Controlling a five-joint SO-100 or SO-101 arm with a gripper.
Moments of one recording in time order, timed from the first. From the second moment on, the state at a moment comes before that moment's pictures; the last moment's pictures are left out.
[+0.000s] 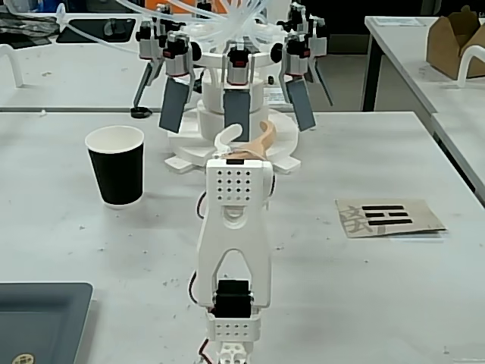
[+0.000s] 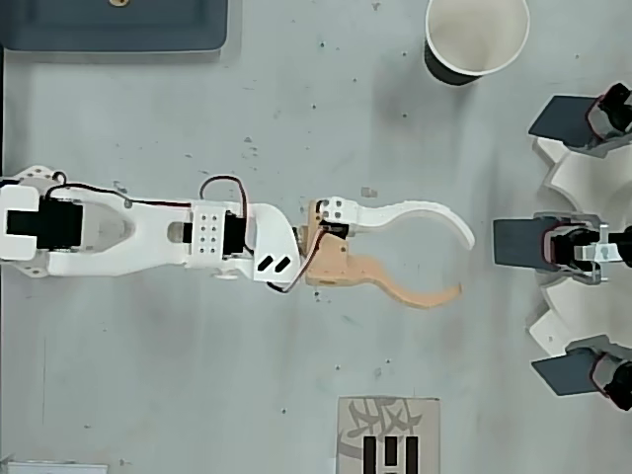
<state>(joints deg) -1.0 77.2 117.4 -48.3 -103.4</state>
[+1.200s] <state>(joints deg) -0.9 88.2 131.7 -53.9 -96.2</state>
